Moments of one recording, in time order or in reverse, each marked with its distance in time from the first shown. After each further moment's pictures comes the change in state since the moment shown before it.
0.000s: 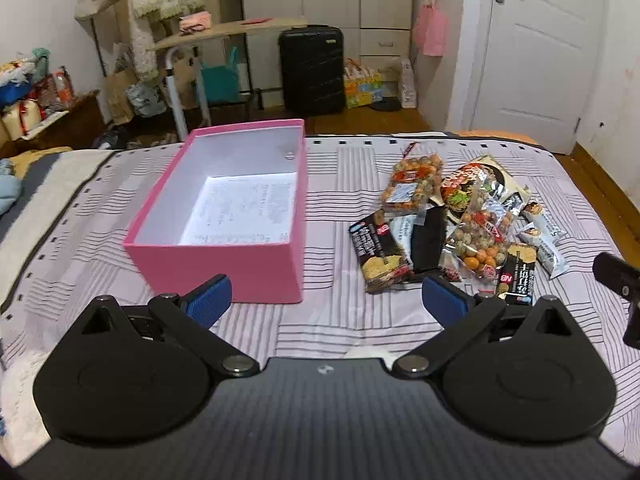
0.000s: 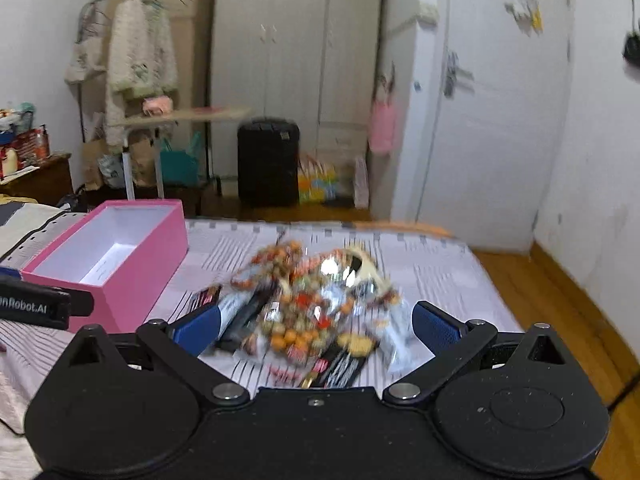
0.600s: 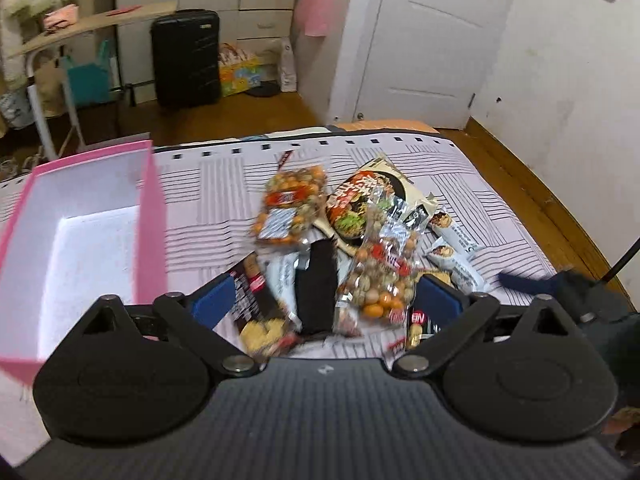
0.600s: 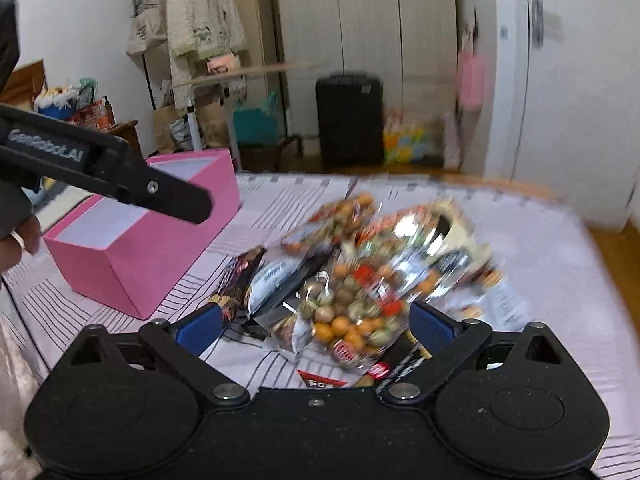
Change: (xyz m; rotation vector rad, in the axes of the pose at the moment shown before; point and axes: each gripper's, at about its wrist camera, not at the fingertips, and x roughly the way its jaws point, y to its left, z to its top) left arm 0.098 -0.051 0.074 0.120 0.060 -0.369; right arm 0.140 -0.026 -0.027 0.104 0.222 0.334
